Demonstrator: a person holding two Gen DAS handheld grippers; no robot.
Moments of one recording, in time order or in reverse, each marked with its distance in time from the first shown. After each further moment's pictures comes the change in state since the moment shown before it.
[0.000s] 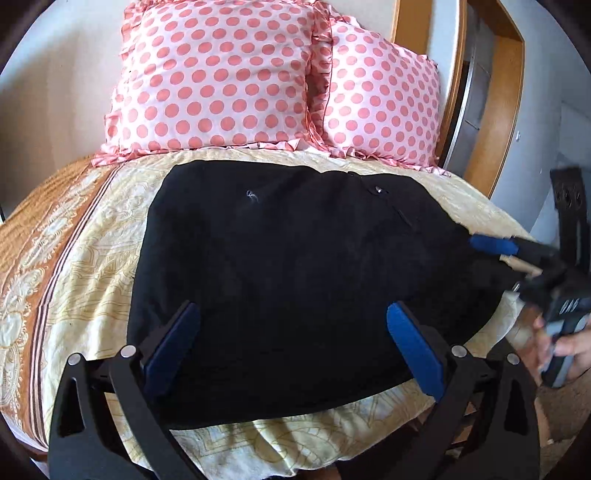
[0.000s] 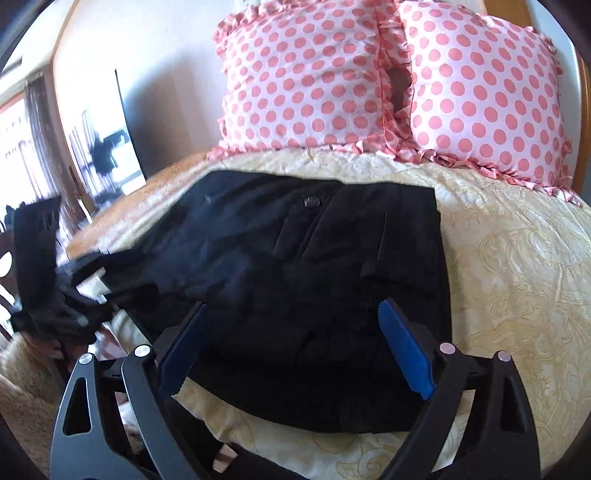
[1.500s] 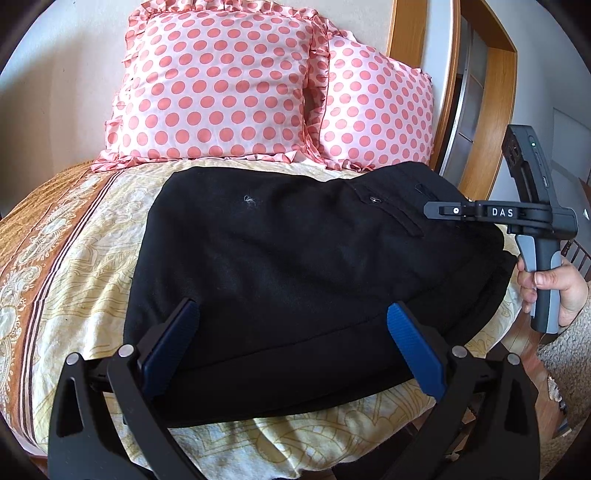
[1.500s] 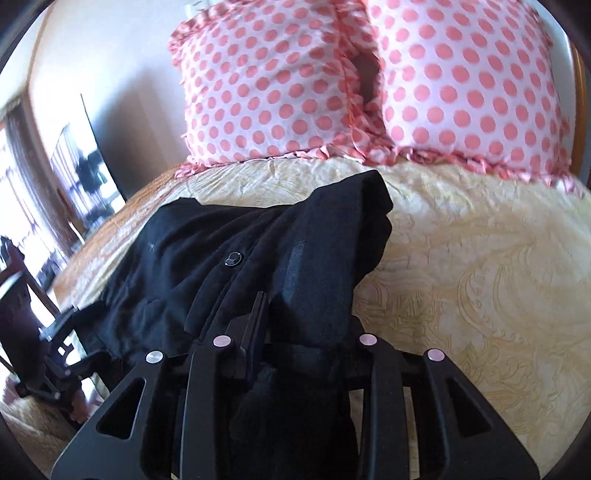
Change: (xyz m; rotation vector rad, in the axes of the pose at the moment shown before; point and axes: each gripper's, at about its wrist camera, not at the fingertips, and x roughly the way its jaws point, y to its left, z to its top) left arm -0.005 0.010 -0.007 -0.017 -0.069 -0.040; right arm 0.041 -0.062 0.039 0.130 0.083 -0.007
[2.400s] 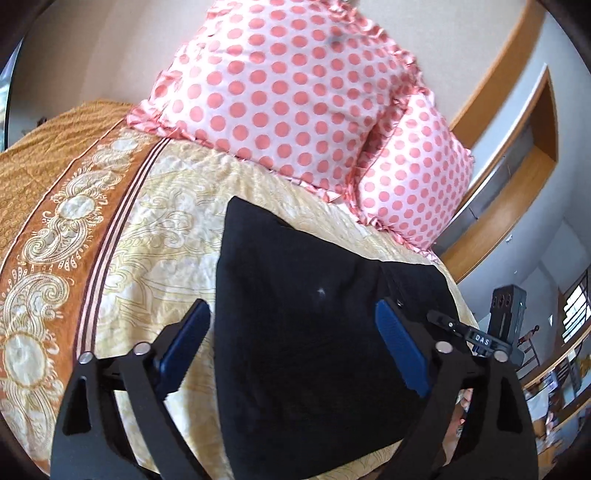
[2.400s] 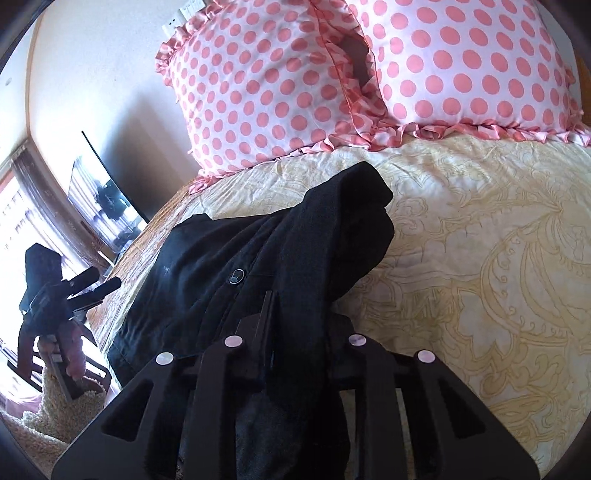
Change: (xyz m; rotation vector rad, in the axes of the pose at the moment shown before) left arm -0.003 0.120 0.081 -0.404 0.091 -0.124; right arm 0.008 -0.014 0.008 0.094 0.014 0.119
